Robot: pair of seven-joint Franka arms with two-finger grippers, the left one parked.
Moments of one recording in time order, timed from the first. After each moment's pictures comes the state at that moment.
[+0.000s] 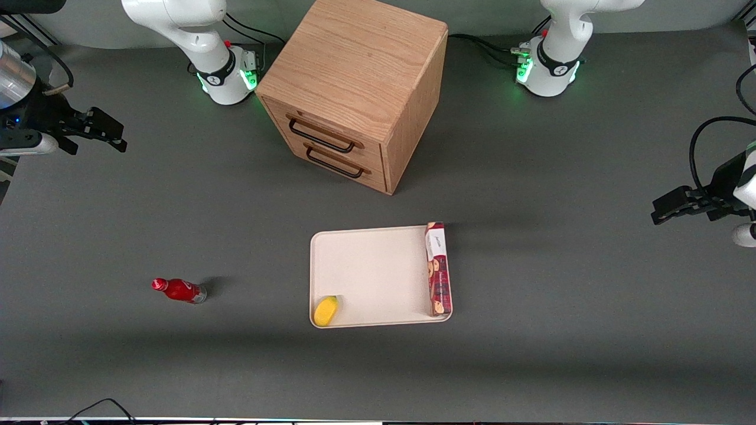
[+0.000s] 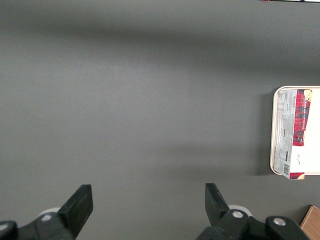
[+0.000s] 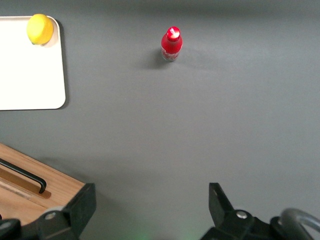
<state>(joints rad) -0.02 -0.21 0.04 -1.83 0.00 1.63 0.02</state>
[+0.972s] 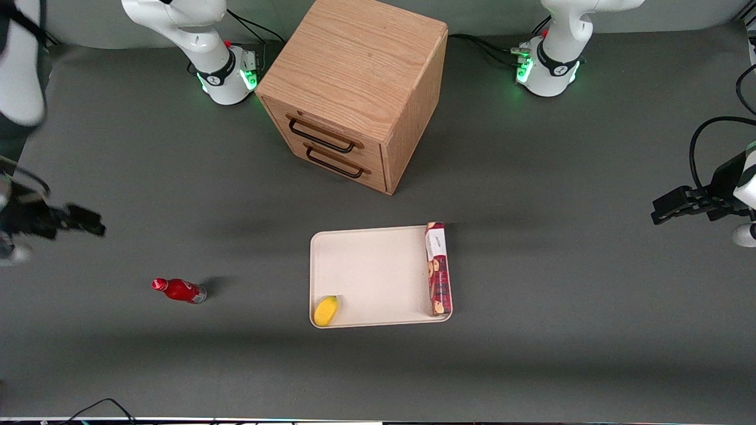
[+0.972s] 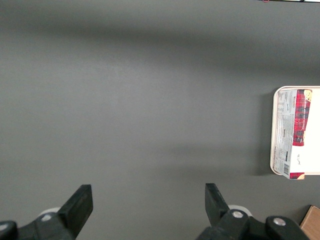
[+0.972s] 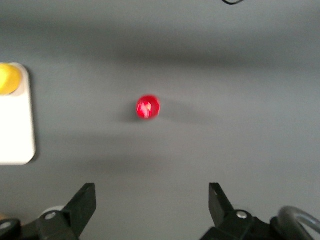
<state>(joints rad) -0.02 0.33 -0.04 -1.41 0.00 1.76 -0.09</state>
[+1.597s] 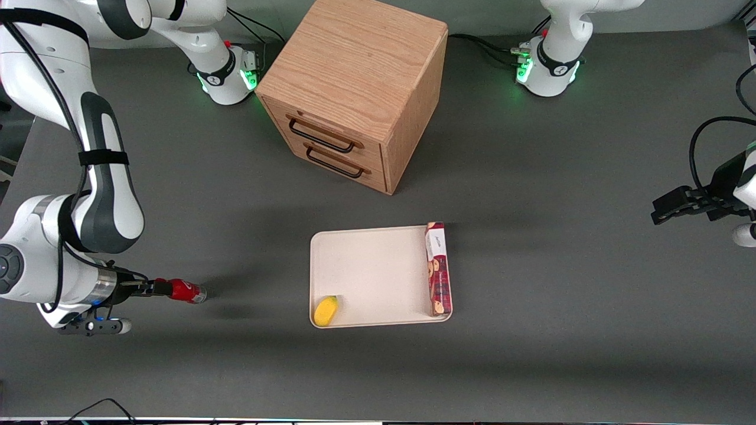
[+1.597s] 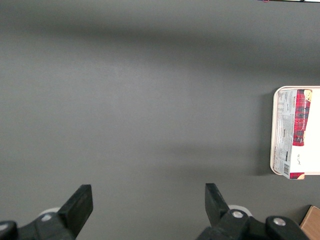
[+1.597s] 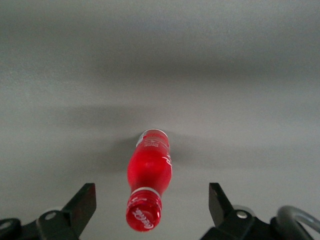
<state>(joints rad) -0.01 0.63 -0.03 -1.38 0.00 1.96 -0.01</state>
